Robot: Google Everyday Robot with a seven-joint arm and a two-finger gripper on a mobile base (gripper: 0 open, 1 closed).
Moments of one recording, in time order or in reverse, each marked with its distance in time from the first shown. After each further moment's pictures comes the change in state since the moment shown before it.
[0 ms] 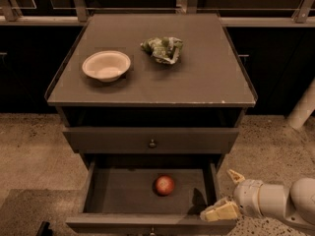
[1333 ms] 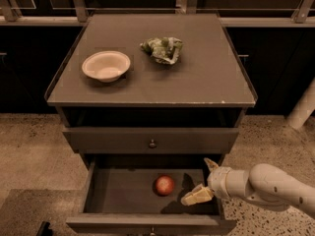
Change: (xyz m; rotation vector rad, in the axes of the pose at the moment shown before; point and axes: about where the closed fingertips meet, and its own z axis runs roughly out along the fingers) arm -0.002 -0.038 0.100 0.009 0.021 -0.111
